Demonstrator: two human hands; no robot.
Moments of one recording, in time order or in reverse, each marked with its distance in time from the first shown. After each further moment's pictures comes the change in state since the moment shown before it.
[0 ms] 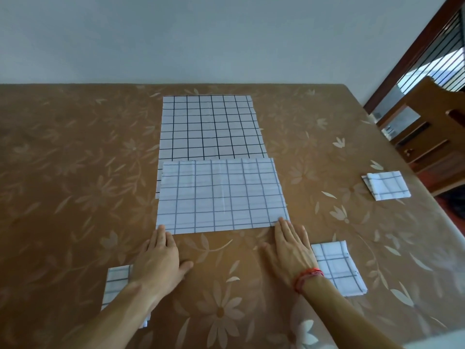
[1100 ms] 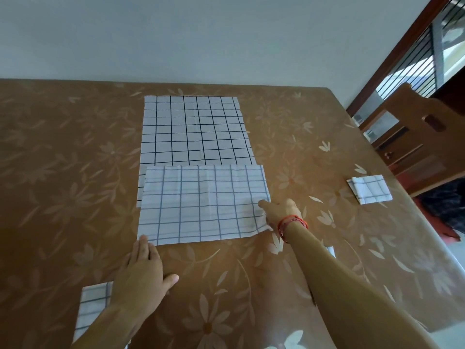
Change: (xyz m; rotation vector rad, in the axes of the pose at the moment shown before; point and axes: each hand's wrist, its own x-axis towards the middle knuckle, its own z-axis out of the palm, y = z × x) left_hand 0.001 0.001 0.003 -0.050 0.080 0.014; right_hand 0.090 -0.002 -0.064 0.854 0.022 0.672
